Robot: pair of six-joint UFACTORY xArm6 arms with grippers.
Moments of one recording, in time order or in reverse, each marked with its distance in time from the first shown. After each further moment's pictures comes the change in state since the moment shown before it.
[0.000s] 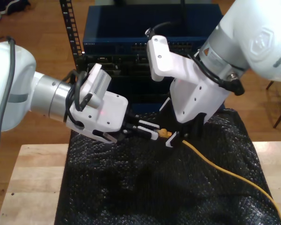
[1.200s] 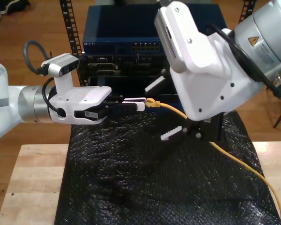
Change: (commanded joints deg) left arm 9.3 9.1 0.6 -14.8 18.2 -11.5; right arm 0.2 -13.4 3.7 14.1 -3.2 -18.1
